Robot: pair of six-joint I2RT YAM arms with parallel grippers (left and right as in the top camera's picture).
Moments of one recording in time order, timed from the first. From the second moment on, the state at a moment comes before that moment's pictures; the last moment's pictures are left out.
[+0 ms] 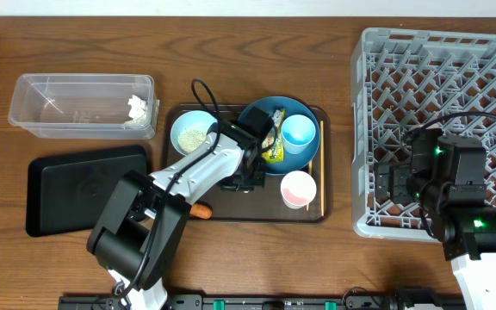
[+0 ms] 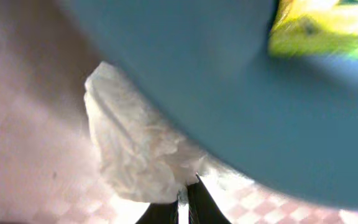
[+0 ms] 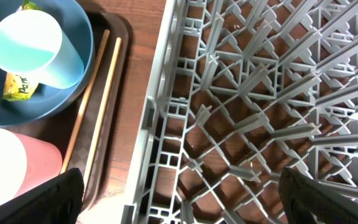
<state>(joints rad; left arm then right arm) -0.57 1.87 1.19 -0.86 0.10 -0.53 0.03 0.94 0.86 -0.80 -0.05 -0.03</state>
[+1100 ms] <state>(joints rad) 0.20 1.61 1.19 -0.46 -0.18 -0.42 0.03 0.94 0.86 -0.83 -0.05 -0.03</state>
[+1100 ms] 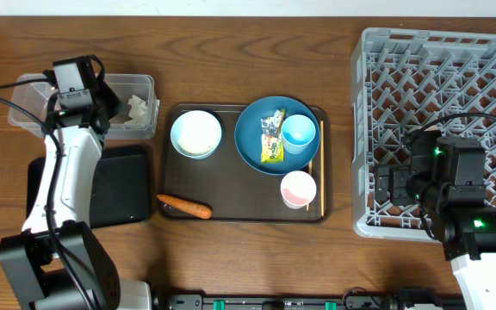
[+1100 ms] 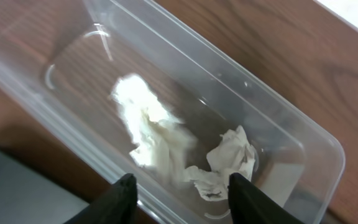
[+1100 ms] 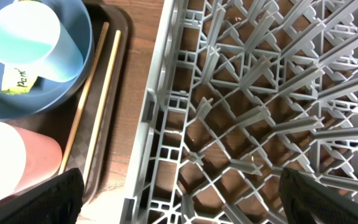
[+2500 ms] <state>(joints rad) -0.59 1.92 1.47 -0.62 0.12 -0.34 0.03 0.94 0.86 -0.83 -0.05 -0.03</state>
